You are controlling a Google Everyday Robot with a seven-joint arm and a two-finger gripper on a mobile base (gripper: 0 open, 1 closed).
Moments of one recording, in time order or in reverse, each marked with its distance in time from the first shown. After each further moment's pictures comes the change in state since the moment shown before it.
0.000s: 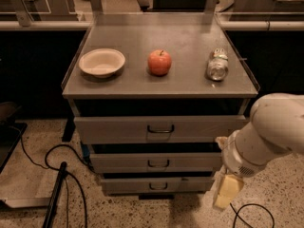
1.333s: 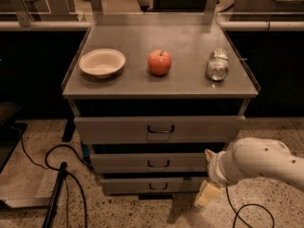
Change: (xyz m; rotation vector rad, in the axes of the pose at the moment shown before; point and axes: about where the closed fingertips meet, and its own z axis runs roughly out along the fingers) arm 0.023 -0.043 0.152 0.092 -0.139 0.069
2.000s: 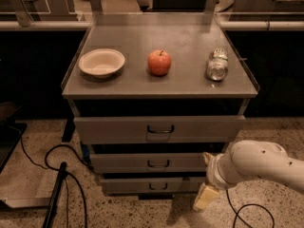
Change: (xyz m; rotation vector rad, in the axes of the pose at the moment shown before) arm -0.001 0.008 0.010 -0.020 -0.004 -0.010
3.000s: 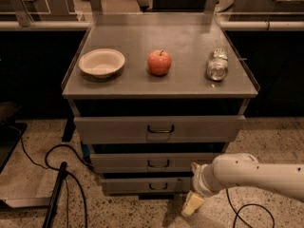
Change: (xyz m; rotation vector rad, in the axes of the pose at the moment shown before) arm 0.002 0.012 0.087 -0.033 -0.010 -0.008
